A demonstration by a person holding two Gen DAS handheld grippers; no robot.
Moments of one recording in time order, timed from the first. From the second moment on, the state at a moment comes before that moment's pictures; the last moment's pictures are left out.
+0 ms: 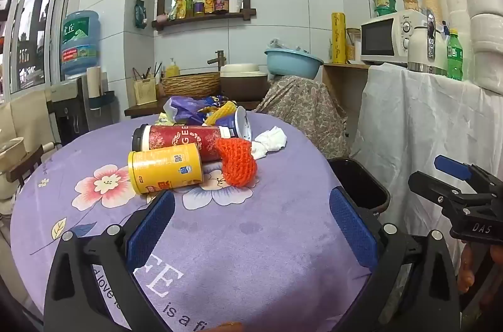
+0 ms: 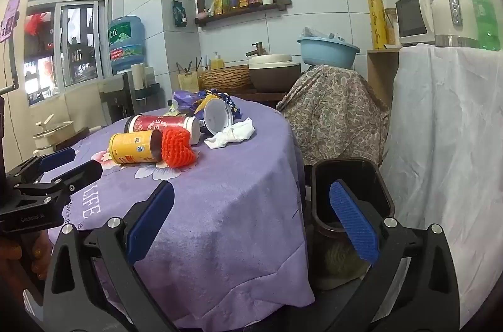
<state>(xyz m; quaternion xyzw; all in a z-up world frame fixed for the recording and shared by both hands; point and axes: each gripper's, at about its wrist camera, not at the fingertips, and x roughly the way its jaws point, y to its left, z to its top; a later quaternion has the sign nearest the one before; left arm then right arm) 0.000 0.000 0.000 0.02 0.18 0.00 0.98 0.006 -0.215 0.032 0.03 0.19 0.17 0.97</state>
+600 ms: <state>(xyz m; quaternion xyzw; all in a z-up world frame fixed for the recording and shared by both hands) 0.002 0.009 -0.004 0.01 0.18 0.00 0.98 0.000 -0.216 0.030 0.02 0.19 0.18 0.97</state>
